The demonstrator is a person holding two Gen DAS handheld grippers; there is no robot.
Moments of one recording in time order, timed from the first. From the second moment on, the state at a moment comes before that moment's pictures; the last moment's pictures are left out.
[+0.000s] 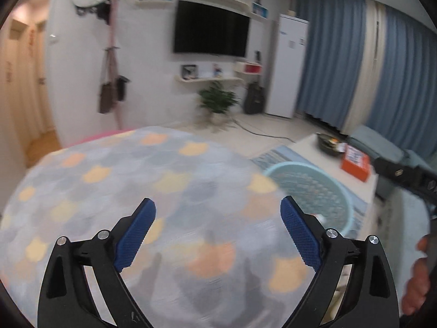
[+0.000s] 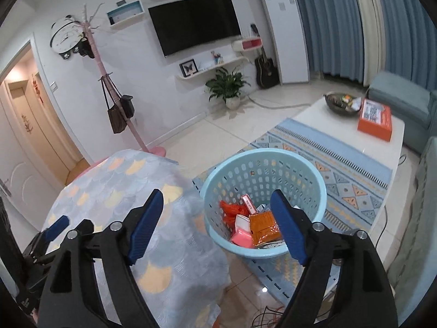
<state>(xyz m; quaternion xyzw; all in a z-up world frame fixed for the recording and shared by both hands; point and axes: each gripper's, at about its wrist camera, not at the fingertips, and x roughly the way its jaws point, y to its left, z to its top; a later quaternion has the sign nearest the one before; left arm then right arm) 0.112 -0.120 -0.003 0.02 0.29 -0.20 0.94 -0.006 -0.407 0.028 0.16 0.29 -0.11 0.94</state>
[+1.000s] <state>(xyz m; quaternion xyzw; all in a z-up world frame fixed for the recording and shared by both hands) 0.094 -0.079 -0.032 -0.03 0.28 -0.19 0.94 -0.047 -0.353 0.008 0.07 0.24 -0.18 0.95</state>
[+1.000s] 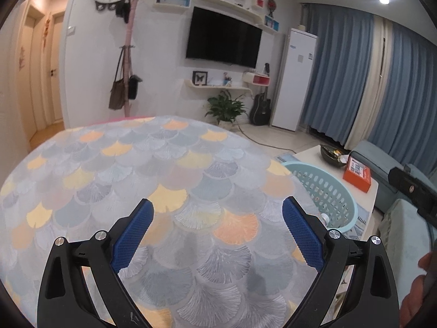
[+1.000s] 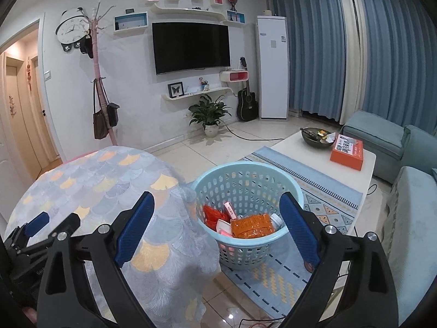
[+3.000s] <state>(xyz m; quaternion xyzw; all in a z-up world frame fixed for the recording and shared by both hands) 0.099 -0.076 -0.035 -0.03 0.29 -0.18 0.94 -0.035 -0.347 0.015 0.07 0.21 -0.14 0.96</state>
